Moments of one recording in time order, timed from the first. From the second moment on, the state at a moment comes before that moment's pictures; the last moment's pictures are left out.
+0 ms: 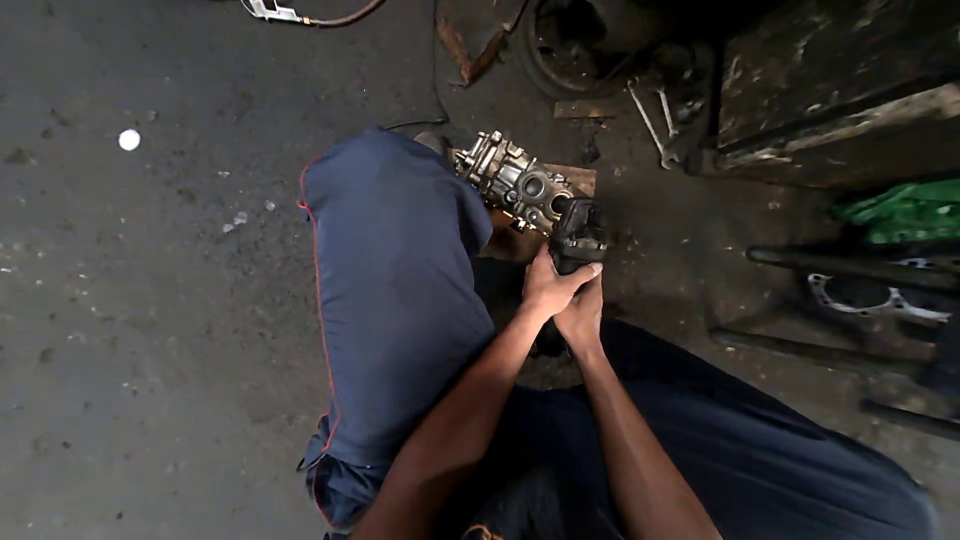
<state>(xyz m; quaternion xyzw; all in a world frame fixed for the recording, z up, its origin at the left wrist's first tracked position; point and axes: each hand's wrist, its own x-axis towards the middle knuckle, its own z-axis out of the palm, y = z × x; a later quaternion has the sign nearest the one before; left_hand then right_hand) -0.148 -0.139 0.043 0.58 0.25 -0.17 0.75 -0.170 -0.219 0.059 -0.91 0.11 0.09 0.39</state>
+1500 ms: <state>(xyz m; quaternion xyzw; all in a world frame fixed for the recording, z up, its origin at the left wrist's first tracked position) -0.140 -0.133 0.060 0.61 0.25 -0.21 0.72 -0.166 -0.220 0.061 -0.91 0.08 0.06 0.41</state>
